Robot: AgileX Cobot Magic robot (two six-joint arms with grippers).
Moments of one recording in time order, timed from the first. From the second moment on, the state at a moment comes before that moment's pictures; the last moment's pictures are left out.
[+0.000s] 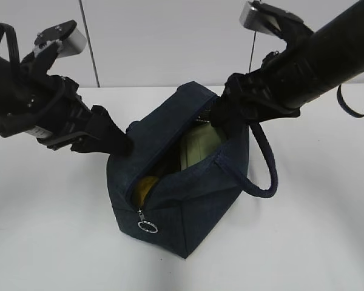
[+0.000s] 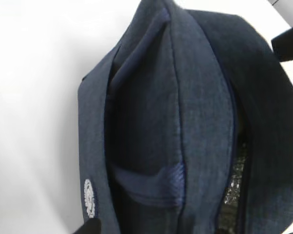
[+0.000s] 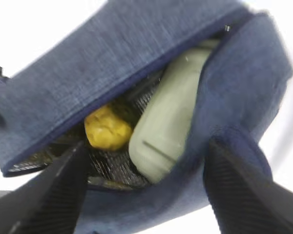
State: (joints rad) left arm -0.35 1.49 -0.99 -0.77 0.74 0.73; right arm 0.33 1.57 -1.19 0.65 0.75 -0.47
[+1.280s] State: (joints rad) left arm -0.35 1.17 -0.73 -0.82 0.53 0.83; right arm 1.14 1.68 -0.52 0.70 -0.52 -0.49
